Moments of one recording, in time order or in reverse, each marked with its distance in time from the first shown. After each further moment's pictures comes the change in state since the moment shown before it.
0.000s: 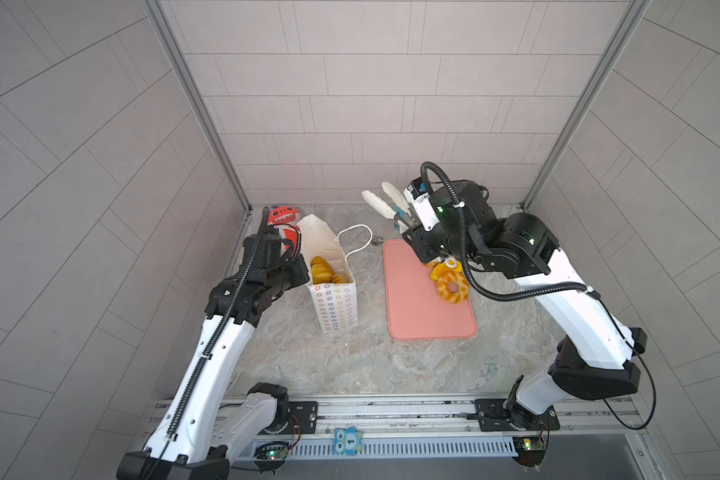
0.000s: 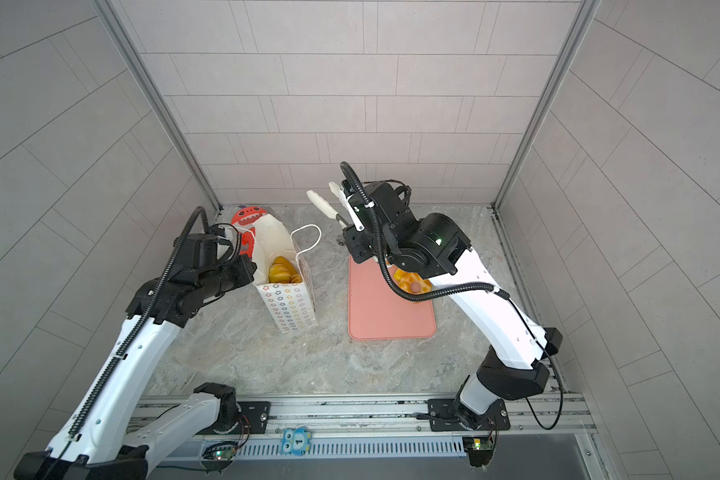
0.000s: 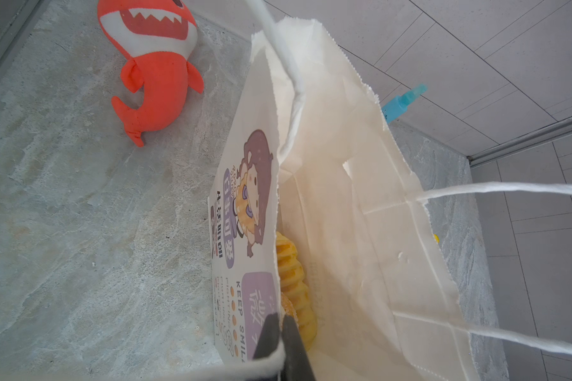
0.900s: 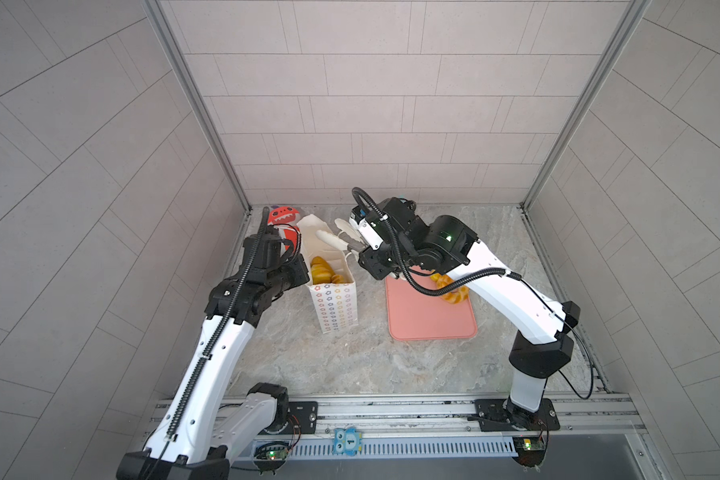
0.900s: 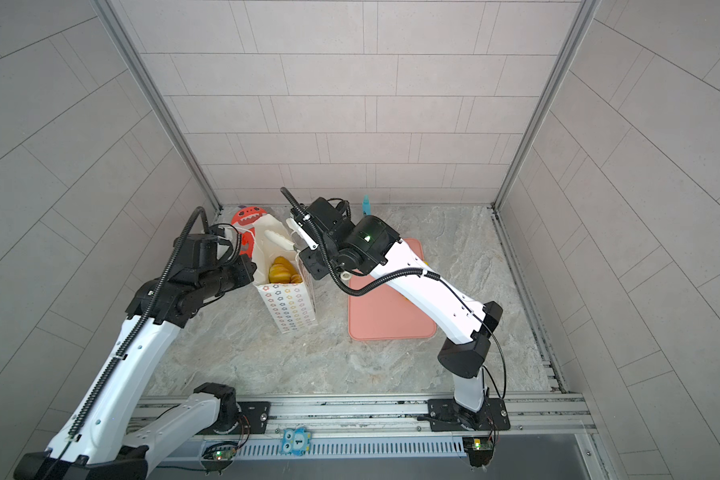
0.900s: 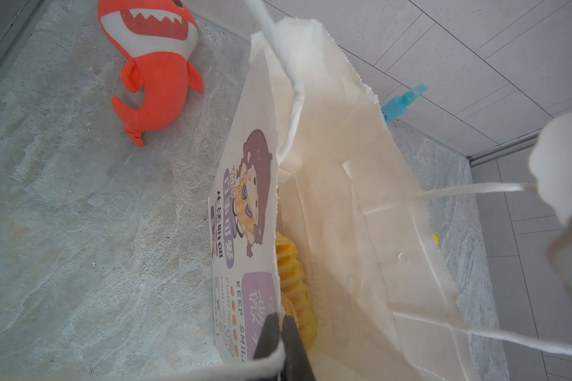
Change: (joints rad) left arm 0.000 -0.001 0.000 0.000 0.000 0.000; right arm 0.109 0.264 0.113 -0.012 -0.143 0.007
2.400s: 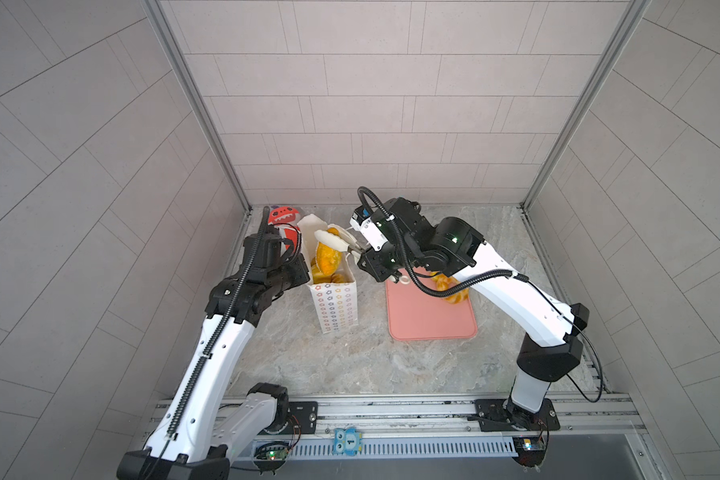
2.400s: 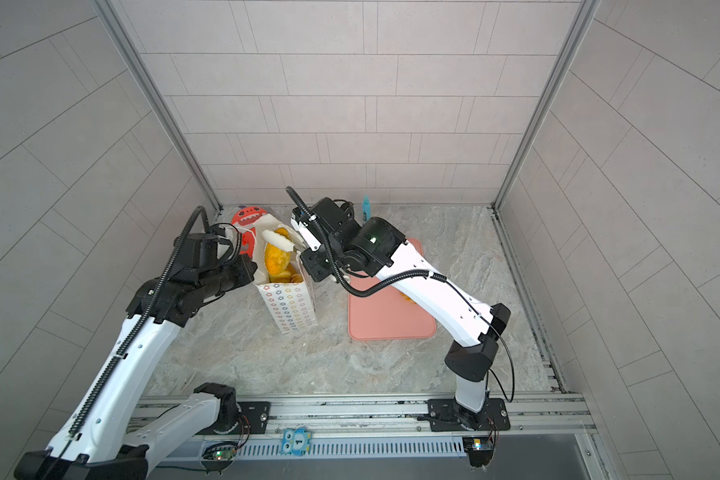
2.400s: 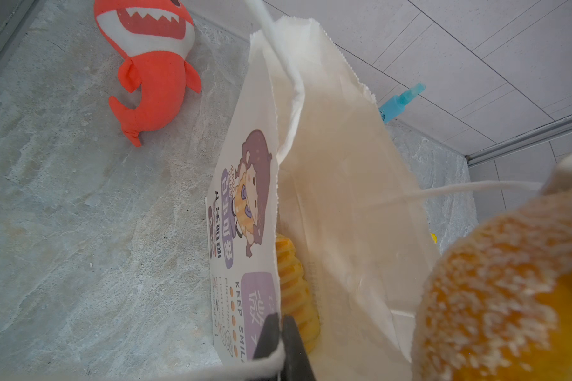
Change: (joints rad) left arm 0.000 0.005 0.003 0.001 0.006 0.000; right arm -0.007 -0.034 -0.063 0.047 -0.099 0.029
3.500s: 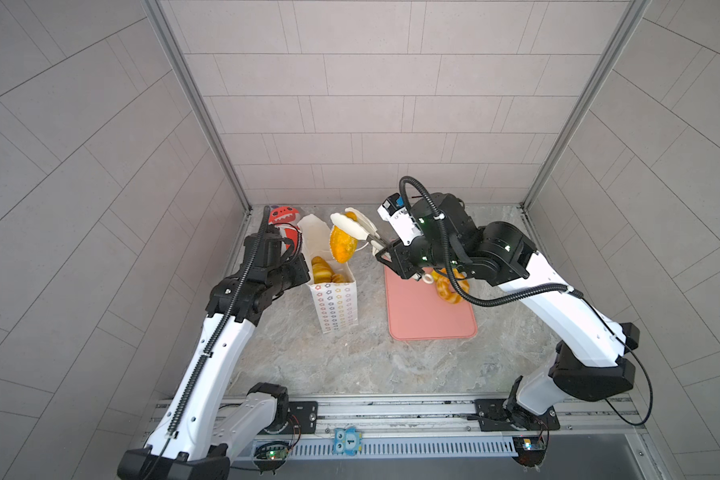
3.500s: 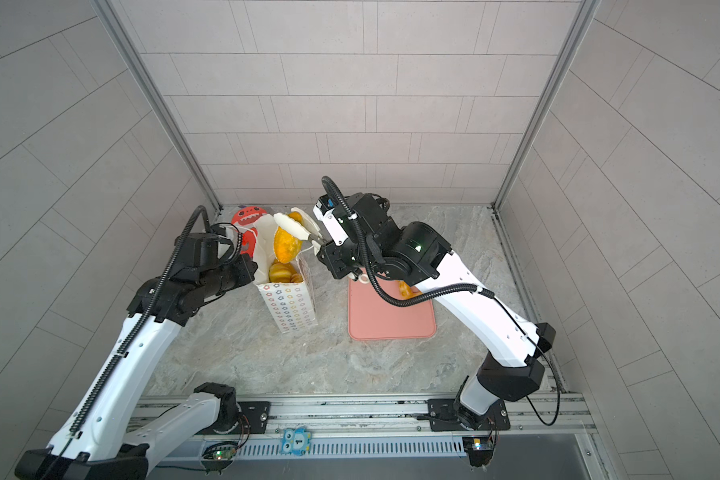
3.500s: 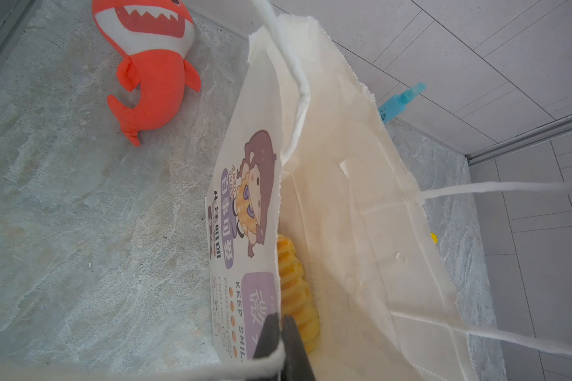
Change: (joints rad) left arm 0.000 0.006 0.000 0.001 0.001 0.000; right arm -0.032 -0.211 -0.142 0.079 -0.015 0.039
